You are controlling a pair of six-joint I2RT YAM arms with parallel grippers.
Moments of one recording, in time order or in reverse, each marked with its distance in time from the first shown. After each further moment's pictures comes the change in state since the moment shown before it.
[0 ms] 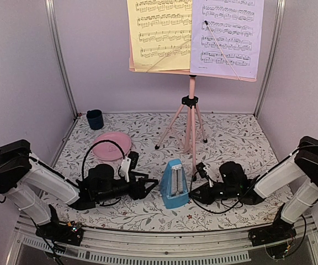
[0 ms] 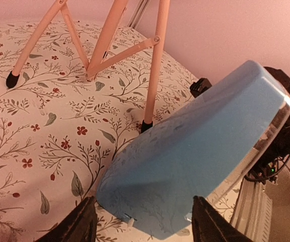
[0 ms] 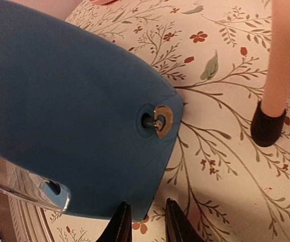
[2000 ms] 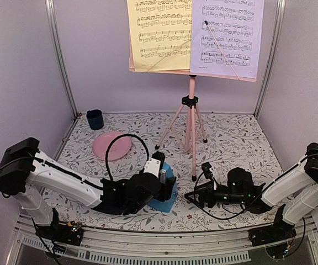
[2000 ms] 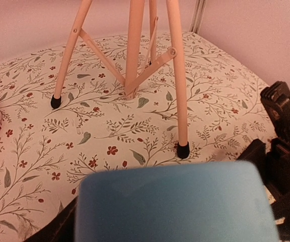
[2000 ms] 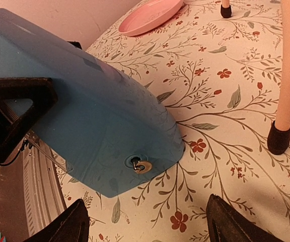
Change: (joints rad) left arm -0.292 0.145 0.449 -0.572 -0.674 -0.010; right arm 0.109 -0.097 -0.117 0.235 0.131 0.080
